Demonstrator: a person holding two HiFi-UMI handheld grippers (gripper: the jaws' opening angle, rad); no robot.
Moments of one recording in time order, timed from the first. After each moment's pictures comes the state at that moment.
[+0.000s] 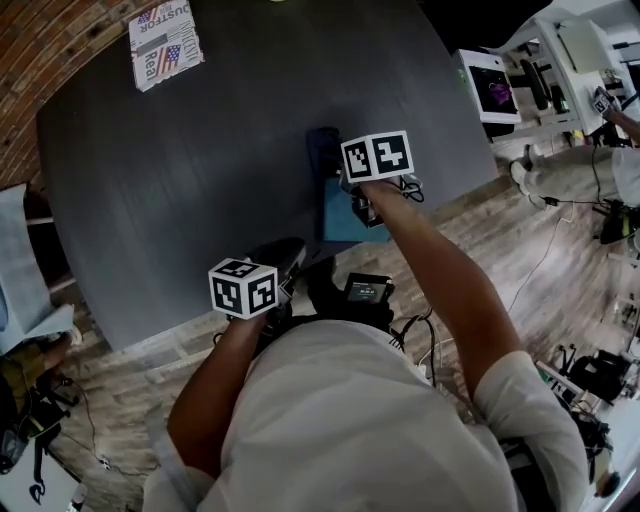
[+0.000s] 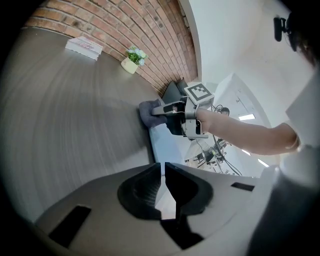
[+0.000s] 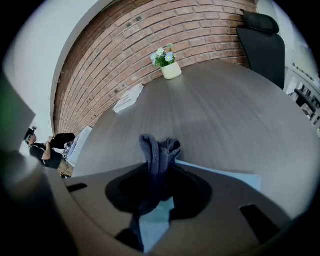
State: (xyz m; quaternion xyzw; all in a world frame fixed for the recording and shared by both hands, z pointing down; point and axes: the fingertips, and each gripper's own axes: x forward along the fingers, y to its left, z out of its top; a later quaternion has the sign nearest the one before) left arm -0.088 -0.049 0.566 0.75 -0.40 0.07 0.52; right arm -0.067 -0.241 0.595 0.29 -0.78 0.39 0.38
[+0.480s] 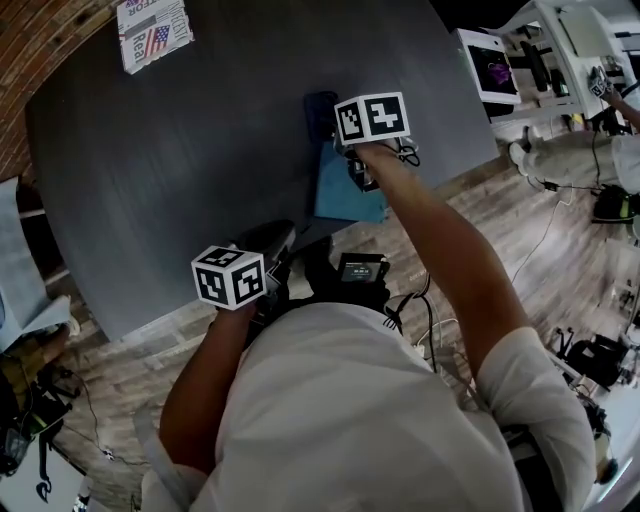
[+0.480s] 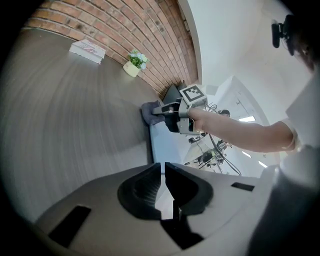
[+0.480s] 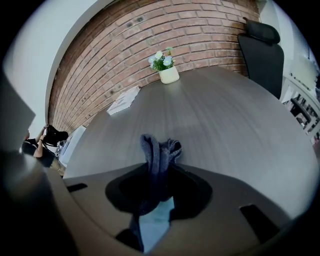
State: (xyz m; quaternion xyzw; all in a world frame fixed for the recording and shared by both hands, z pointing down) left arm -0.099 -0.046 0.557 0.75 -0.41 0.05 0.52; right arm -0.068 -0.271 0.593 0.32 -0.79 0.36 0.39
